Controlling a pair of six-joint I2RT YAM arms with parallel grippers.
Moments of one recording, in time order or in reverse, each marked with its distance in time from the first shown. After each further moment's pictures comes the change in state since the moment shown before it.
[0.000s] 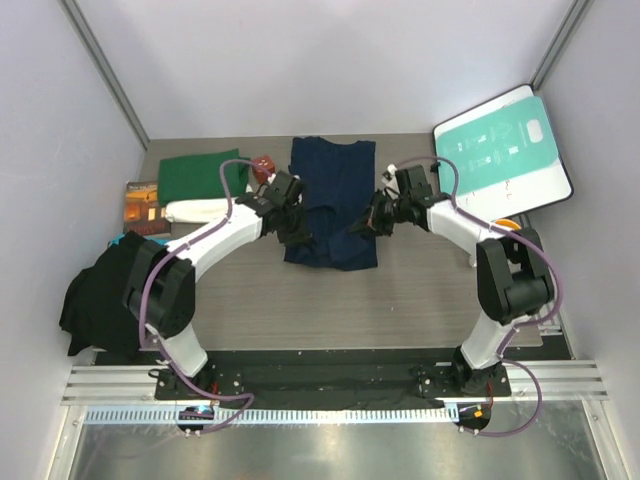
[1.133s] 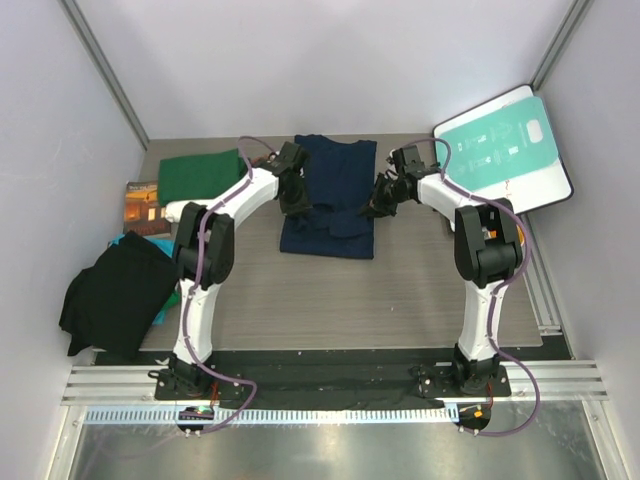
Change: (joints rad) left arm 0.131 0.478 0.526 -0.163 -0.014 0.106; right arm -0.073 0.325 0.386 -0.183 0.158 -0.116
